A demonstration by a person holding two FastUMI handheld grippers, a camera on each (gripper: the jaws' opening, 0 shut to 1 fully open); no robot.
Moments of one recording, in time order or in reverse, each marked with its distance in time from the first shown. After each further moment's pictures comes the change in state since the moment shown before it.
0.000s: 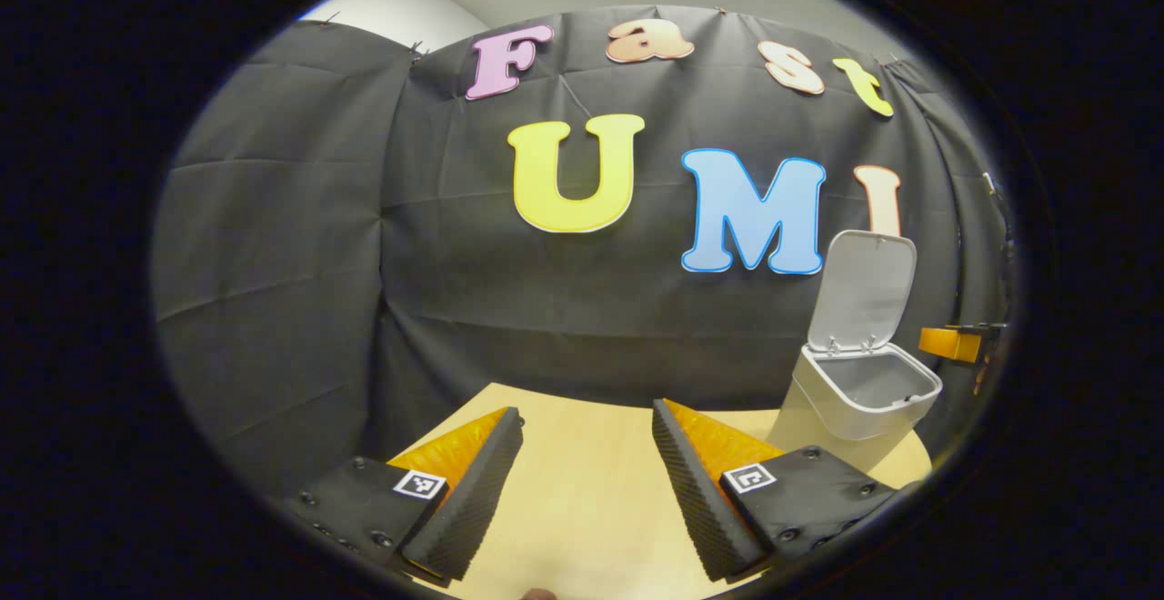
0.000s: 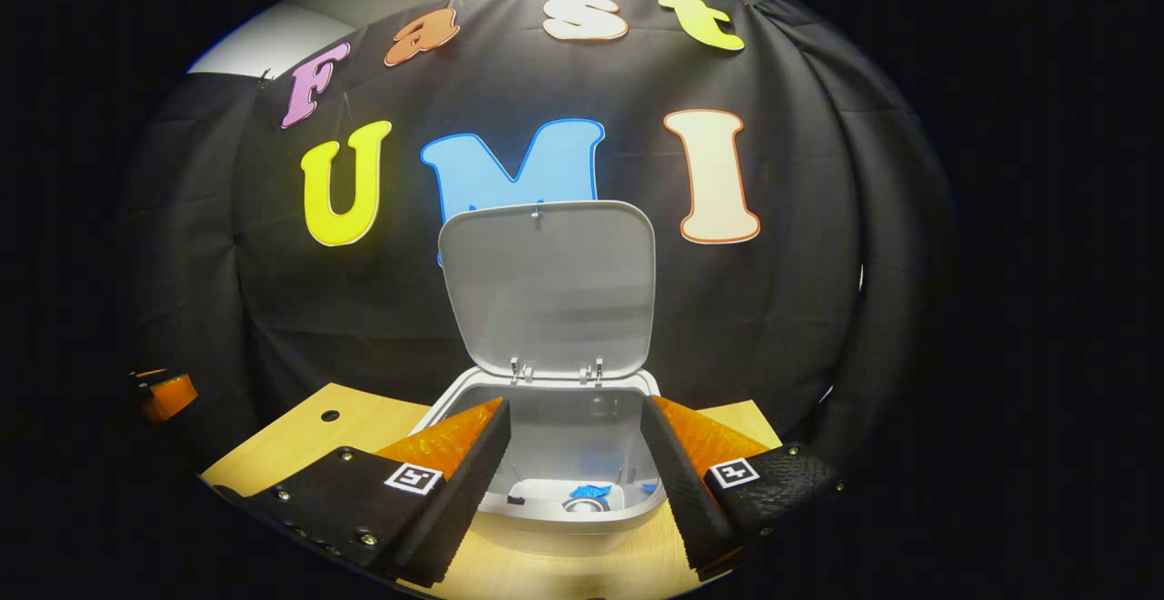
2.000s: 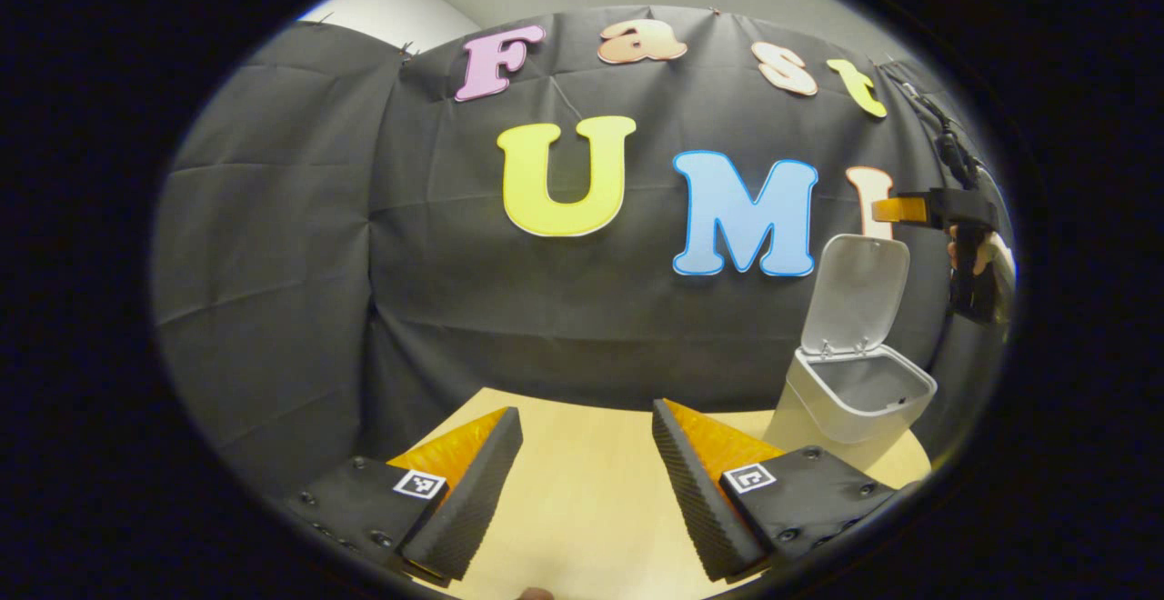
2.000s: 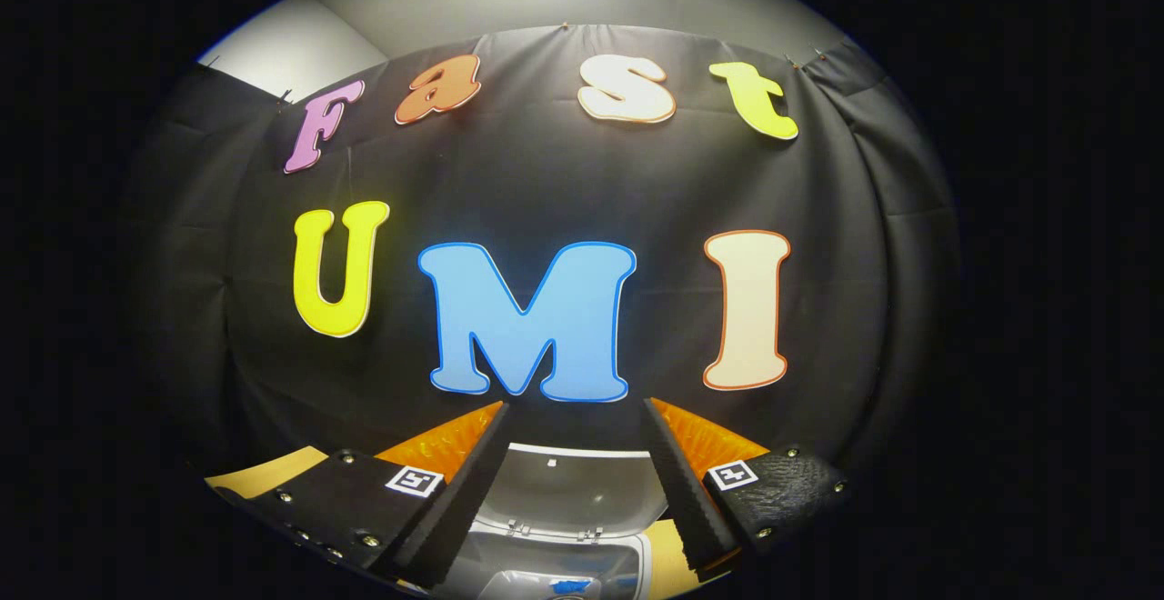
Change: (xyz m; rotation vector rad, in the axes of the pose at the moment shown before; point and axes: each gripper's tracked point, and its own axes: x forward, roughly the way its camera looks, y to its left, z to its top) left arm 0.012 -0.007 0.005 0.004 -0.015 -0.028; right arm 0.071 0.020 0.175 -0.098 -0.249 -0.009
